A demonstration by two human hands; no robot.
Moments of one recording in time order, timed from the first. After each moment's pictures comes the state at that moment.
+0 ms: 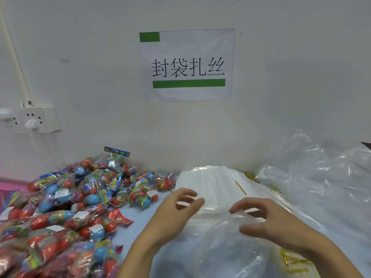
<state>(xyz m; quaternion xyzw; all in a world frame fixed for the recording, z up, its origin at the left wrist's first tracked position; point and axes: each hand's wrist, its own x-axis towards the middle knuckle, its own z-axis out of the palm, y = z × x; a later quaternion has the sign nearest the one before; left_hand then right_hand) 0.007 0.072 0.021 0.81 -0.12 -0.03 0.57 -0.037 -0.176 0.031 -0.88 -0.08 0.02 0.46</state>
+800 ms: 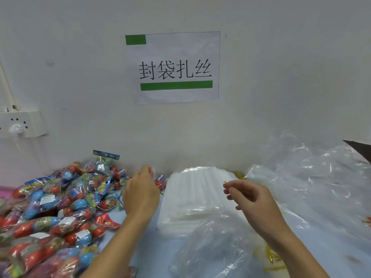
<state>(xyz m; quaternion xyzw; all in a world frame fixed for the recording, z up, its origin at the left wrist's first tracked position) 0.063 0.077 0.032 0.91 0.05 0.30 0.26 -0.026 -0.162 0.028 -0.77 -0.02 -0.22 0.60</state>
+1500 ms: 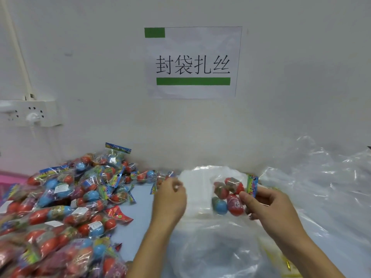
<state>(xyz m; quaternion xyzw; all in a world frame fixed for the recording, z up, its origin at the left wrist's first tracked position) 0.026 0.056 0.032 0.85 0.05 0.10 0.52 -0.021 -0.153 0.022 -0.74 0.00 -0.20 0.64</state>
